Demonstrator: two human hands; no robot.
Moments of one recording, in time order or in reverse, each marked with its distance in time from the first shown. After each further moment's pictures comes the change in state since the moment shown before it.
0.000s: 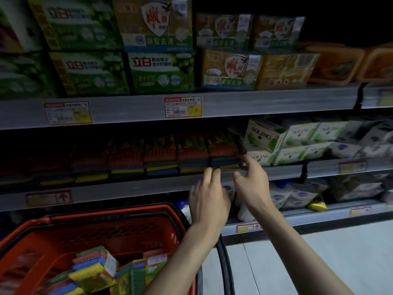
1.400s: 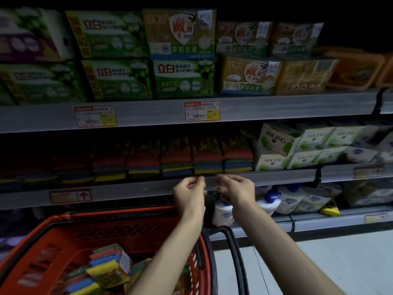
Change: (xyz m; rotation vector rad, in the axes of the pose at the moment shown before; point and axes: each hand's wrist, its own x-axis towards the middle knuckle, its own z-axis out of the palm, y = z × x) left_hand 0.017 -0.048 -0.028 -0.938 0.256 -0.722; right_hand -0.017 -0.038 0.053 0.694 -0.128 0.607
